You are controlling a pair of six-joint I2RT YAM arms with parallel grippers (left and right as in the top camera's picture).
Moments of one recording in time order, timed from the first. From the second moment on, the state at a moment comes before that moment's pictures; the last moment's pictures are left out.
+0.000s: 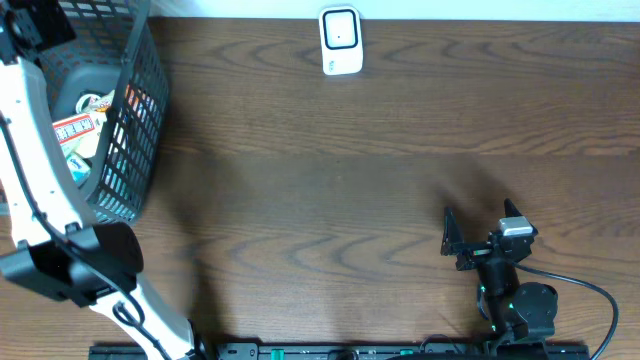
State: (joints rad) left arm 0.37 2.00 2.31 -1.08 -0.29 -0.01; right arm 0.07 0.01 0.01 -0.07 -0.07 0.04
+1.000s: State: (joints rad) left arm 0.58 2.15 2.02 -0.95 0.28 0.86; right arm 0.07 0.01 0.01 -0.07 -0.07 0.04
